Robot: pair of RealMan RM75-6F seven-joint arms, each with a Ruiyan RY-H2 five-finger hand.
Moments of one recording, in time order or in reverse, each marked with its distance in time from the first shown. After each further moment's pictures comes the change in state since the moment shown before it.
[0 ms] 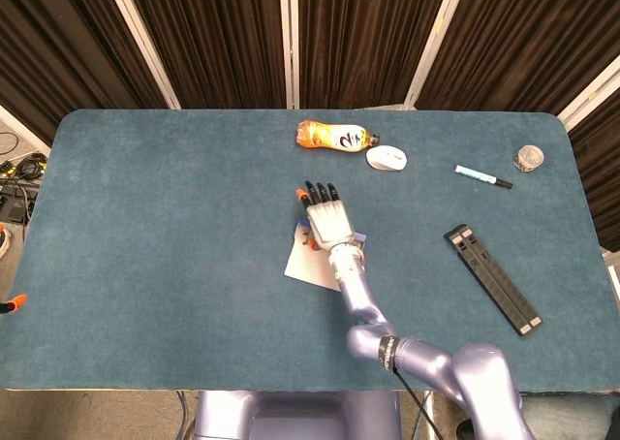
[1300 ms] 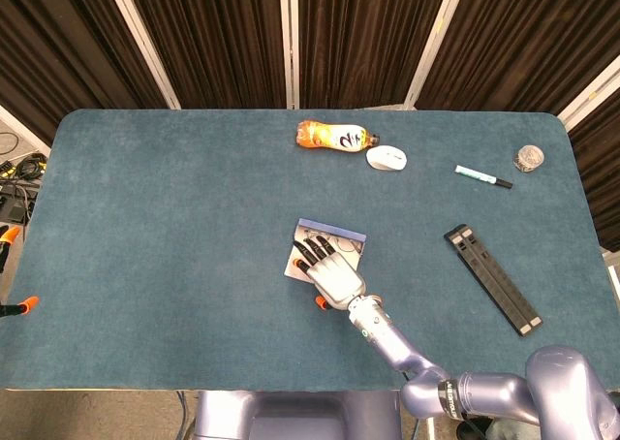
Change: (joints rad) left arm -0.008 -0.017 0.012 -0.014 0.019 0.005 0.044; right arm -0.202 0.295 -0.284 -0.572 -0.247 0.077 -0.010
